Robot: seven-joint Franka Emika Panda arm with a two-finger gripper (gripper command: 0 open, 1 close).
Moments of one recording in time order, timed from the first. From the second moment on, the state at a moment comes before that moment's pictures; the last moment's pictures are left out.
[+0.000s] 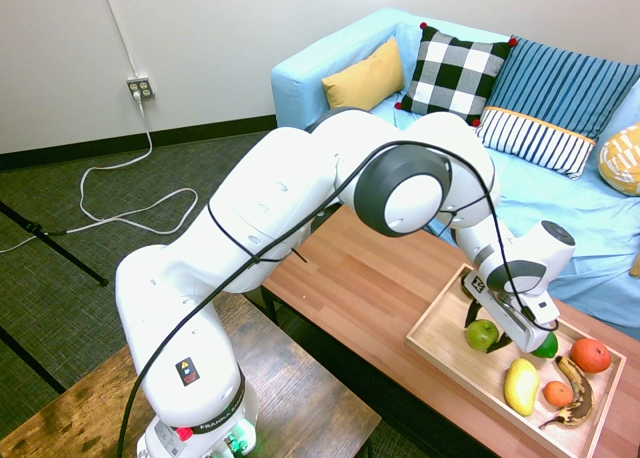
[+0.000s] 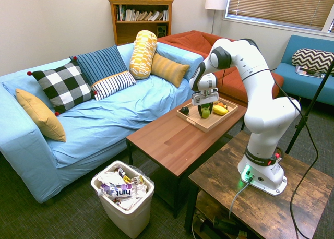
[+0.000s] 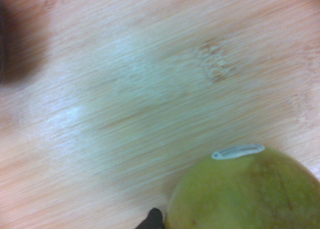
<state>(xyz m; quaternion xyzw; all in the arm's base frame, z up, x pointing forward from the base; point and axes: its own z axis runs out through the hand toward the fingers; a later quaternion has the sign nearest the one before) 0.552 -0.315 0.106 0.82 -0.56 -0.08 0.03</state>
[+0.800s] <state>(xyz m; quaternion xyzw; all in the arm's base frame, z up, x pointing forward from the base) 0.553 -0.326 0.127 0.83 -0.55 -0.06 0.01</state>
